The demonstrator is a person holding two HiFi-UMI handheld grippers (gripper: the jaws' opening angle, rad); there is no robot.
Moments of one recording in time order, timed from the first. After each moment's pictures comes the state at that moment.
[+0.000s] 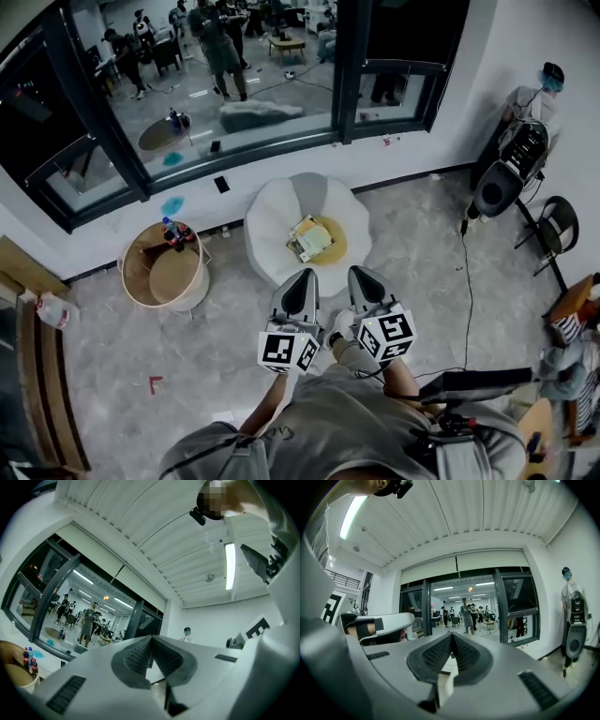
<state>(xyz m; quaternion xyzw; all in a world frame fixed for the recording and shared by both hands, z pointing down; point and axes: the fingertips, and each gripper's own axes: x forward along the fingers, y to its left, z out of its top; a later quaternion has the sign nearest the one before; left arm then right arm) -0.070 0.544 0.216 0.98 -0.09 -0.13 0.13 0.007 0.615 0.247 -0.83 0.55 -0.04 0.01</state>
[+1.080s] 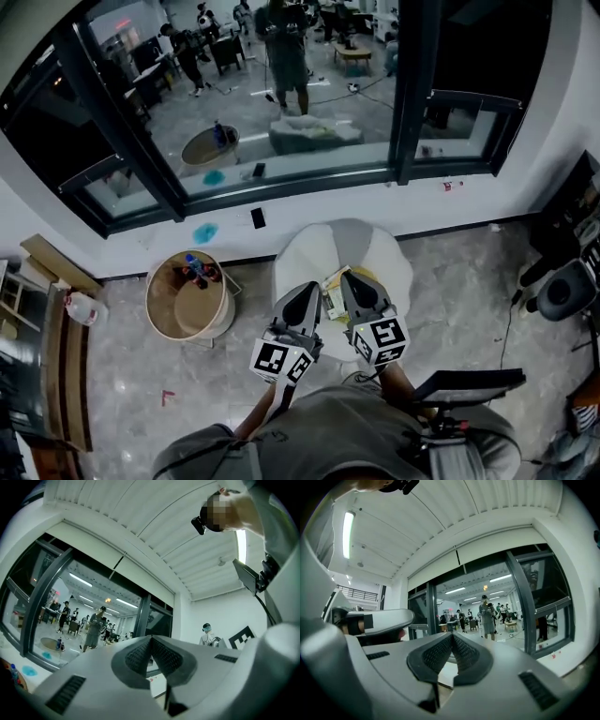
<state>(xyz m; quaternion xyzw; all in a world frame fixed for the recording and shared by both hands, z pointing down) 0.183 0.365 0.215 0.98 -0.14 -0.10 0.09 0.260 0.384 0.254 -0.75 0.66 -0.04 0.05</state>
